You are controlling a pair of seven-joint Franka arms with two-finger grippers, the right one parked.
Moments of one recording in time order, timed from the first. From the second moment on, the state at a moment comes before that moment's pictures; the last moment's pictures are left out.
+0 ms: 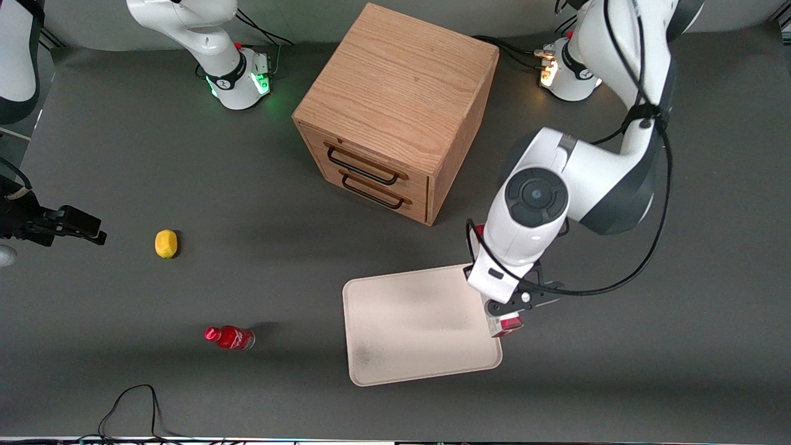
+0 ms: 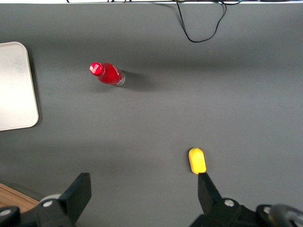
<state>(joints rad) -0.41 0.73 -0.13 -1.01 0.14 1.77 -0.80</state>
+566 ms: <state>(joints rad) -0.40 0.86 -0.11 -1.01 0.14 1.92 -0.80</state>
